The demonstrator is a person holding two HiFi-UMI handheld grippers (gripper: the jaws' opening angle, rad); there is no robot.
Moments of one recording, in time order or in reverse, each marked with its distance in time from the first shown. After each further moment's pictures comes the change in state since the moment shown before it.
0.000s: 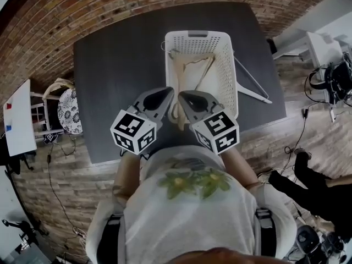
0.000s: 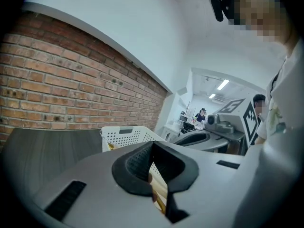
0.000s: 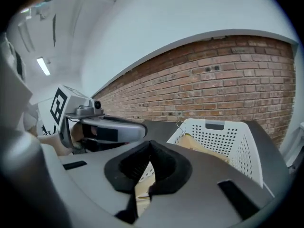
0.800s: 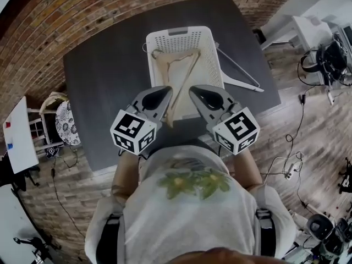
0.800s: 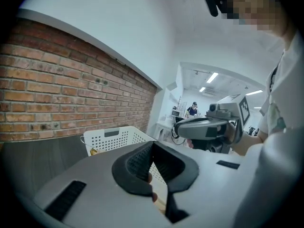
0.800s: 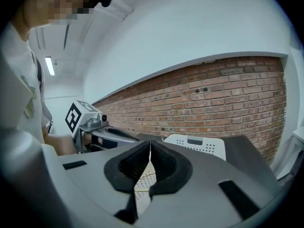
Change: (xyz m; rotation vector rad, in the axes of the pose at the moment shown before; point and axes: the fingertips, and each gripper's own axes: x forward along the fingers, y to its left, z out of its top) left arm 0.025 -0.040 0.000 0.113 0.039 -0.085; right arm -0.079 -0.034 0.017 -0.063 -0.192 -0.046
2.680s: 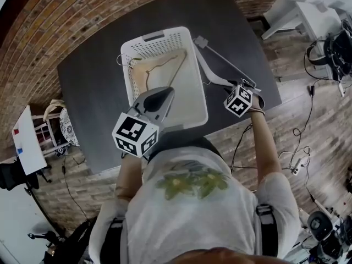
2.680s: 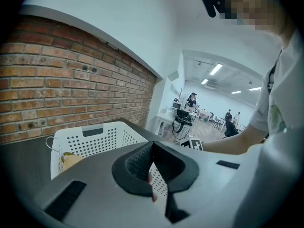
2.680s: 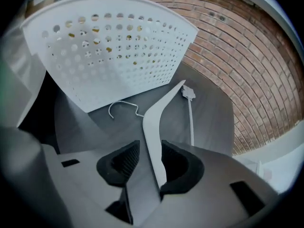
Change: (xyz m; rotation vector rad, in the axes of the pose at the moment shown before) left arm 0.110 -0.026 0.001 0.002 0.111 0.011; right arm -0.058 -0.254 -0.303 -0.412 0.893 -0.066
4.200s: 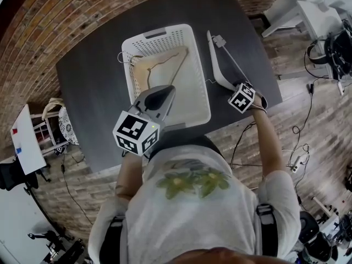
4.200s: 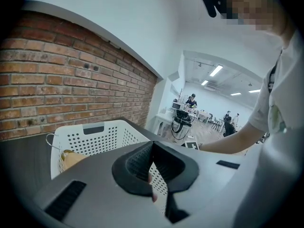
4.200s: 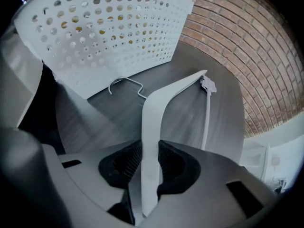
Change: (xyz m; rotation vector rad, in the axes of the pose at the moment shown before) left arm -0.002 0.007 -0.004 -0.020 -0.003 -0.012; right arm 0.020 0.012 -0.041 0.083 0.139 0.089
